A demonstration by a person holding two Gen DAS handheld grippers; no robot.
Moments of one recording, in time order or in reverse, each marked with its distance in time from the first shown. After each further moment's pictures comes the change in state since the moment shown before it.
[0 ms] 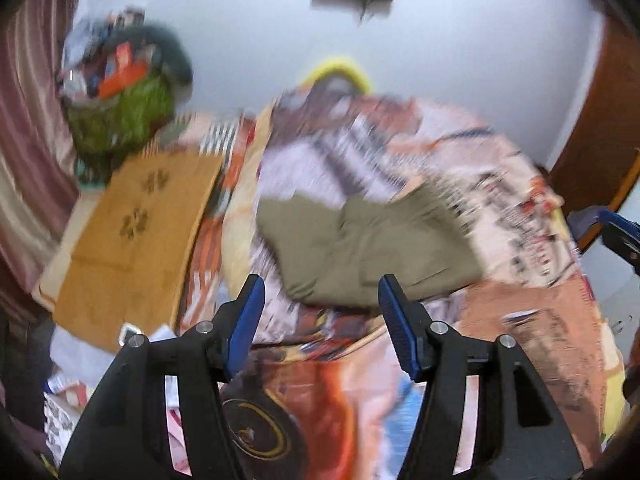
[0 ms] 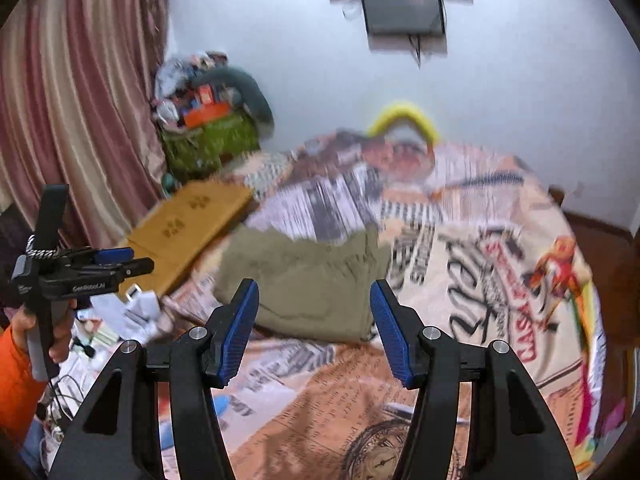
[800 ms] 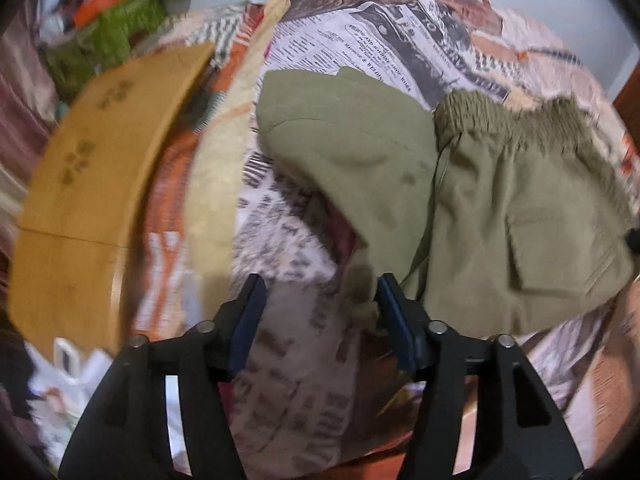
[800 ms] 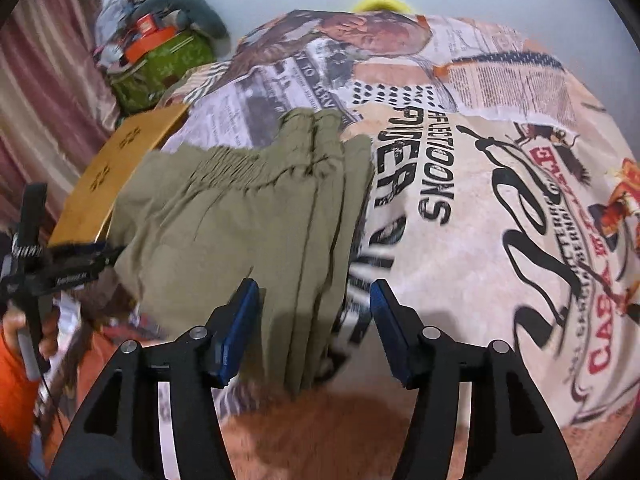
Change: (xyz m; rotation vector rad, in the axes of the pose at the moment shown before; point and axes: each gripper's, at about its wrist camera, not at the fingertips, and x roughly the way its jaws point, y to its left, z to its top) left arm 0.241 0.059 -0.035 -0.013 0.351 0.094; right arm 0.189 -0.069 -0.055 0.092 0.404 -0.030
